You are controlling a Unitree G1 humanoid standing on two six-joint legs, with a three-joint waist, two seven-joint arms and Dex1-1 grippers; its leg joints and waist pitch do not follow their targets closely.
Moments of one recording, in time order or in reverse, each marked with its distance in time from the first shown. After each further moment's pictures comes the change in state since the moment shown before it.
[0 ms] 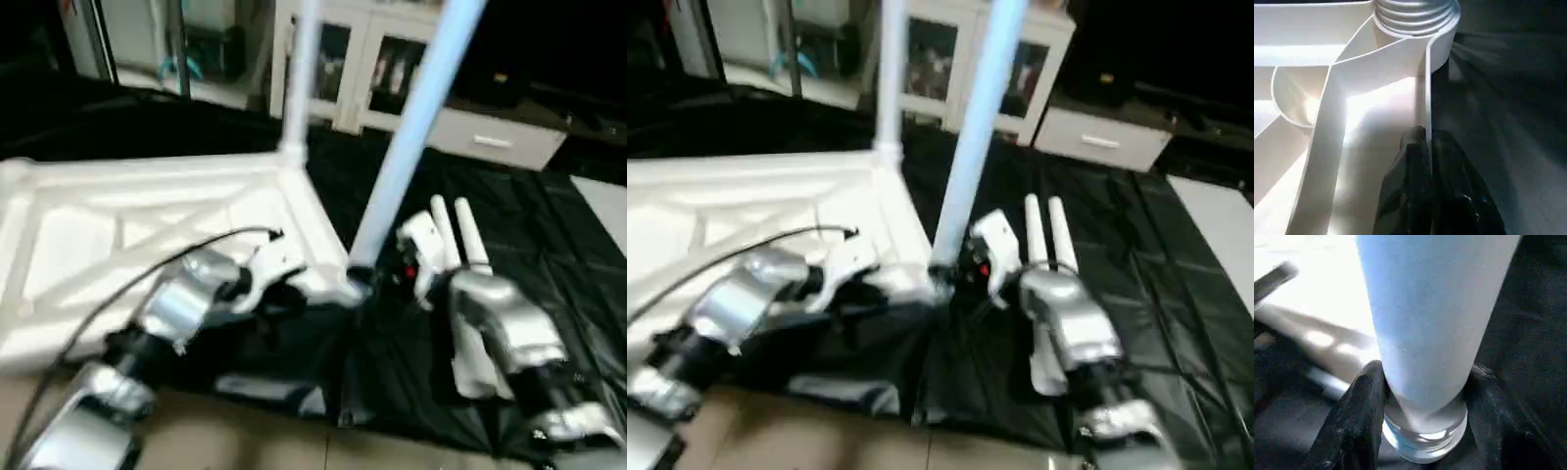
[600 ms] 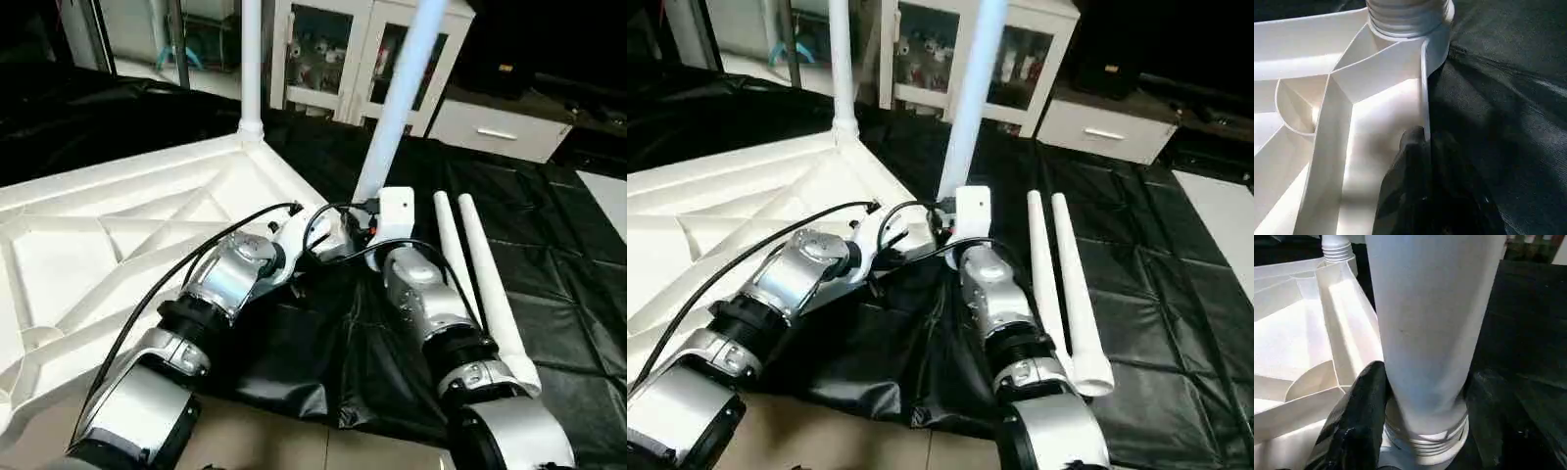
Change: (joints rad) left arm -0.146 -0.143 0.035 0.238 0.048 -0.040 0.260; right arm -0.198 0.268 -0.154 0.369 -0.059 -0.294 -0.505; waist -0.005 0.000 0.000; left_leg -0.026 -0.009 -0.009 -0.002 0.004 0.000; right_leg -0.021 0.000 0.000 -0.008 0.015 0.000
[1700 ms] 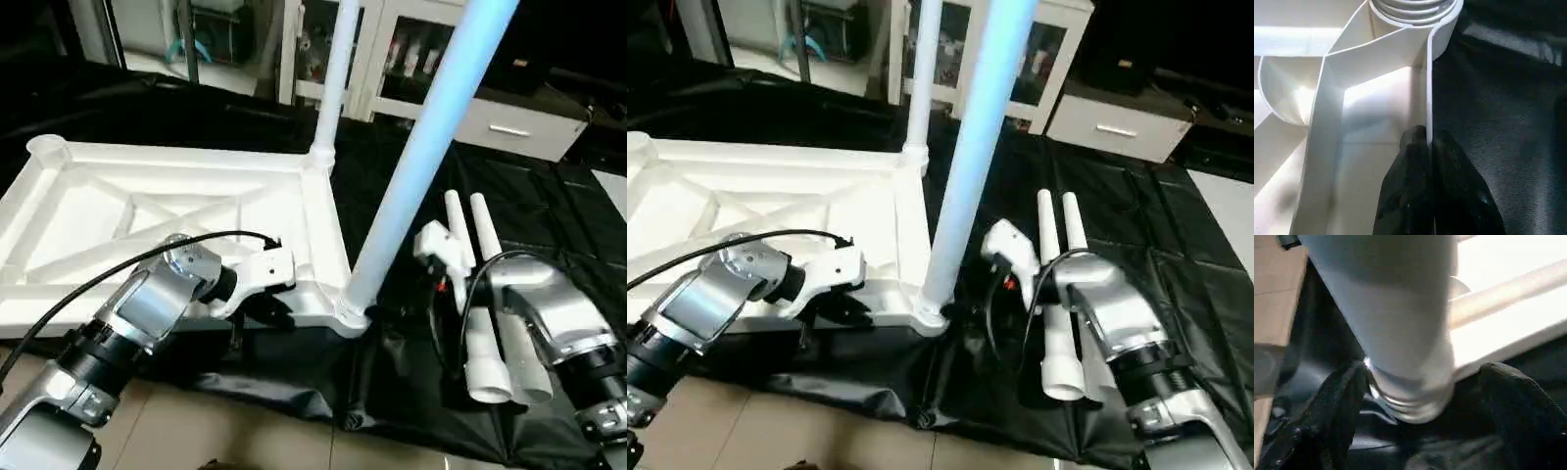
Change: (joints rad) left arm 0.195 0.368 -0.131 -0.496 -0.080 0.035 -0.601; right arm 0.200 -0.561 0.314 -0.489 0.082 0.255 1.127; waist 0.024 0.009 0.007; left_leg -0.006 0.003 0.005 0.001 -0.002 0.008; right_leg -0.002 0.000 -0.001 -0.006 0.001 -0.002
